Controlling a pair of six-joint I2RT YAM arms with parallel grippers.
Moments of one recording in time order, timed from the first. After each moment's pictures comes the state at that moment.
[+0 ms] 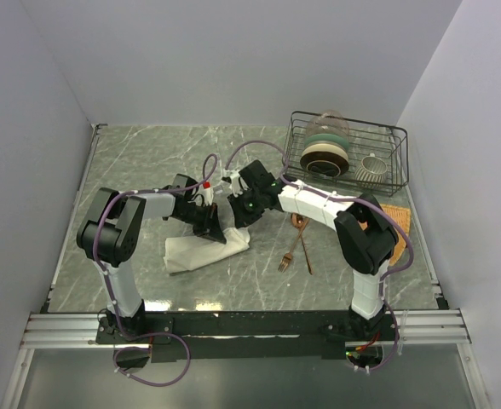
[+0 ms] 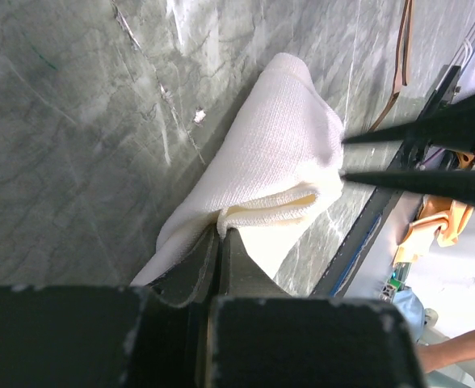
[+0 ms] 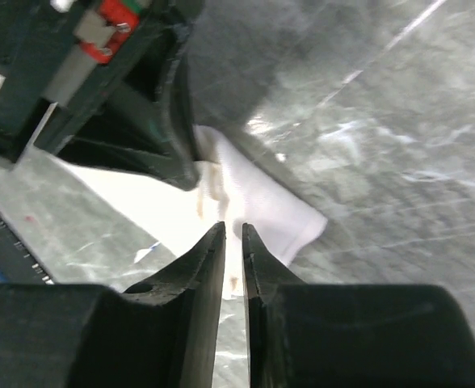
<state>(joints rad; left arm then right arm) -0.32 1.88 0.97 -0.30 0.85 -0.15 0.71 1.89 1.36 -0.46 -0.35 0.10</state>
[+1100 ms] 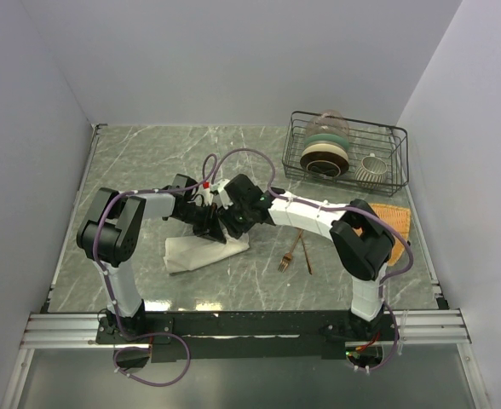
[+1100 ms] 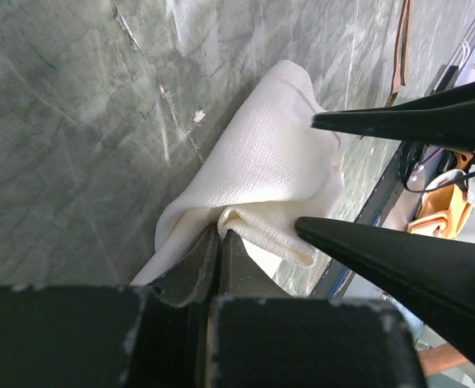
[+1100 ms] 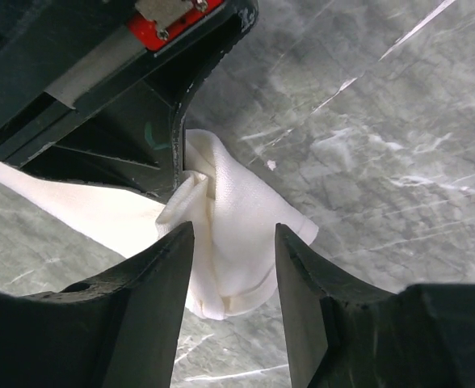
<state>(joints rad) -0.32 1.88 0.97 -0.30 0.85 -0.16 0.84 1.88 1.32 -0.41 -0.10 0.03</state>
